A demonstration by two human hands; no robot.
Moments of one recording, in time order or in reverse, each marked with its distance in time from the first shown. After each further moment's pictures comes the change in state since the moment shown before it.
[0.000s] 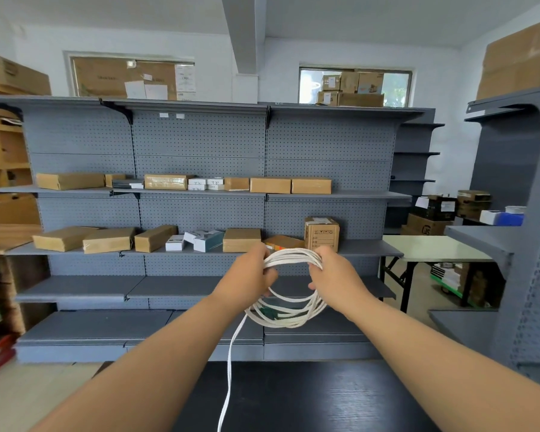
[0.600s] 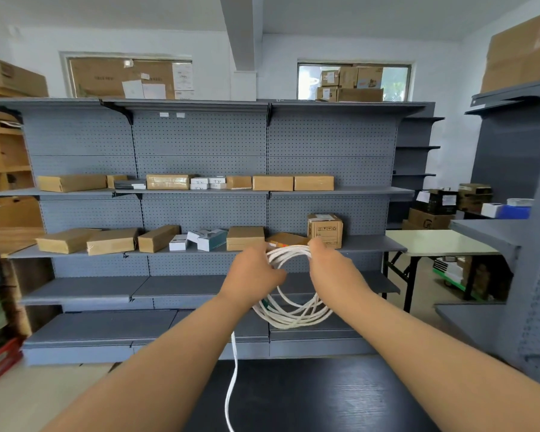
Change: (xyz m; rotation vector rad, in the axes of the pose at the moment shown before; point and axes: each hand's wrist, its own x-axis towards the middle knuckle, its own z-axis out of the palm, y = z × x) left_hand -0.001 -0.002 -0.011 -0.044 0.093 -0.104; right_hand -0.007 -0.033 0.008 -0.367 0.016 -0.088
